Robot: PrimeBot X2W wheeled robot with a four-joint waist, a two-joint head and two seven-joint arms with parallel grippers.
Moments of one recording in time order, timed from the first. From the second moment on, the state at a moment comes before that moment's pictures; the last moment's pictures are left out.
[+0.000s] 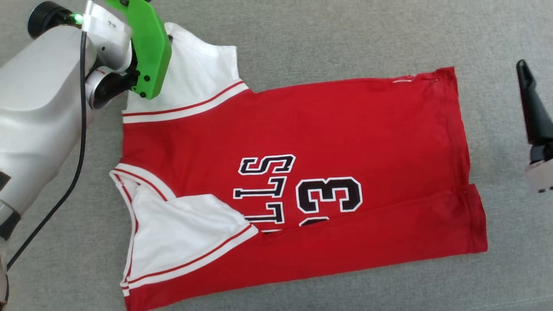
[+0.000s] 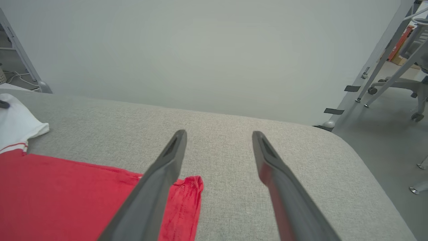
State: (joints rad) left arm -1.35 0.56 -1.23 0.69 -1.09 -0.13 0.44; right arm -0.31 -0.43 0.00 -0.16 0.41 0.13 0.02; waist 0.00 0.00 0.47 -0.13
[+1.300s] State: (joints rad) left arm -1.39 0.51 -1.28 0.55 -0.99 -0.13 0.25; right arm -0.75 -0.70 0.47 0.32 0.69 0.13 0.74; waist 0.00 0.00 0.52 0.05
